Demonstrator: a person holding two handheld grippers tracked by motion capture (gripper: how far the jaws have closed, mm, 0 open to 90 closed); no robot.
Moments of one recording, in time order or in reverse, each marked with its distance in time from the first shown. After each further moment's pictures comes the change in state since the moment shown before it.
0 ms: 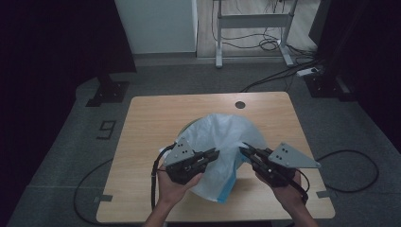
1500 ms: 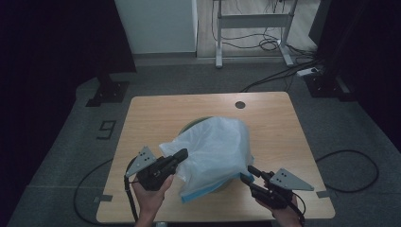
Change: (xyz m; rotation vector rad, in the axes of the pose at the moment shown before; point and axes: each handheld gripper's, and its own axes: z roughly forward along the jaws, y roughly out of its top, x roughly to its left) left arm 0.027 -0.047 -0.056 -0.145 0.147 -0.179; right arm 0.006 -0.097 -0.009 0.078 -0.013 0.161
